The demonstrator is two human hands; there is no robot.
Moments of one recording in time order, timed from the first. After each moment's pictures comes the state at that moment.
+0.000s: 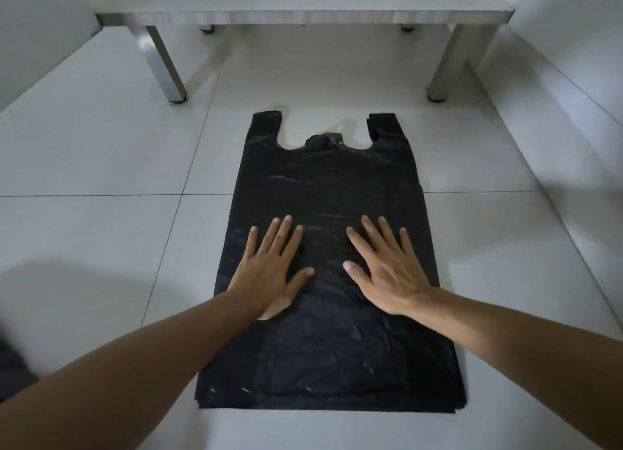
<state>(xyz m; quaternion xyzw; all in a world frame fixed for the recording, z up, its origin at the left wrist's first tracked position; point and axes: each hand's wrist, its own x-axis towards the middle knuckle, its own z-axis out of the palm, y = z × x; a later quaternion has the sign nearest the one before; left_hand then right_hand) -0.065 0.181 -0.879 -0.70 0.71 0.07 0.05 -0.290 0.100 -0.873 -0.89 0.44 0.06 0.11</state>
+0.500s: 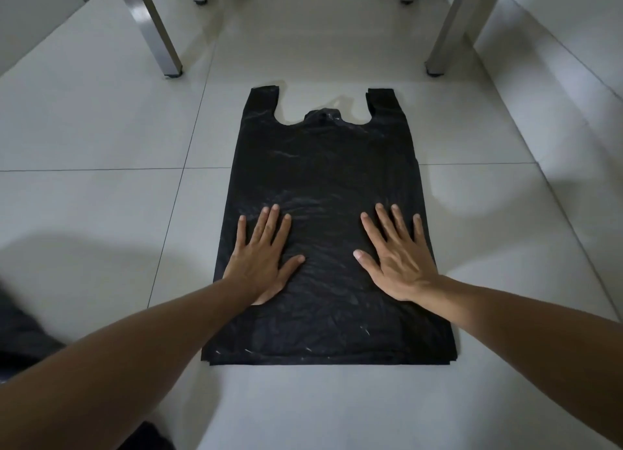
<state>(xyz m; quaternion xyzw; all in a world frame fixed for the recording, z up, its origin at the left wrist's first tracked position) -0.058 0.215 -0.896 -0.72 0.69 0.07 0.06 -0.315 0.125 -0.896 -0.88 0.47 0.08 0.06</state>
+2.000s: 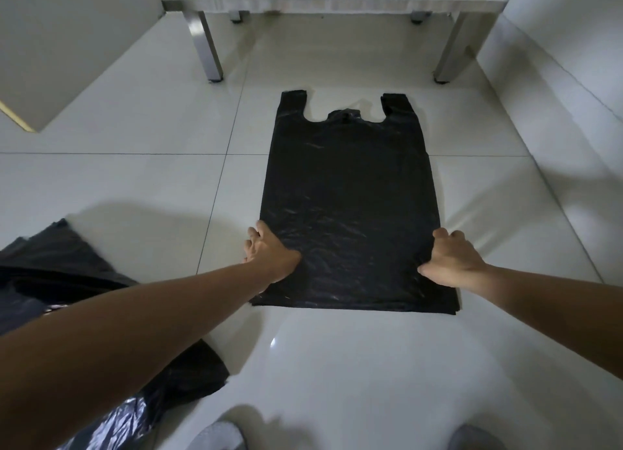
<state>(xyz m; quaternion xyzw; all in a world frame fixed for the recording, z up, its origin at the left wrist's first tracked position) -0.072 0.286 -0.849 -0.87 0.35 0.30 -0.15 -0.349 0.192 -0.823 -0.70 0.67 0.13 0.22</state>
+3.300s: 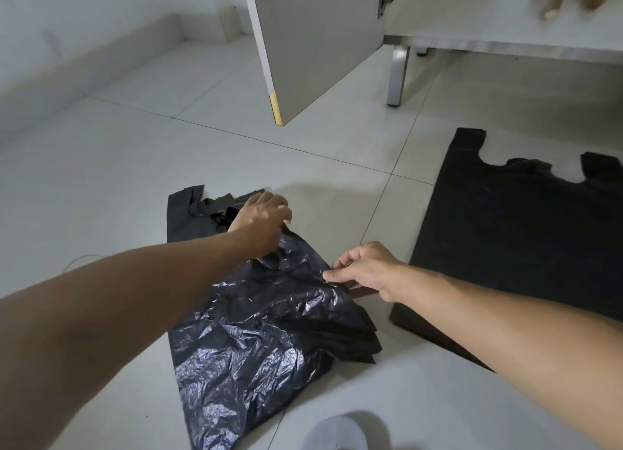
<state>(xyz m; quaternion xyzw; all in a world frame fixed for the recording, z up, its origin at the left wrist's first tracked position) 0.173 0.437 -0.783 -0.82 0.57 -0.04 0.04 -0.030 0.324 -0.791 -0.68 0.40 0.07 0.61</state>
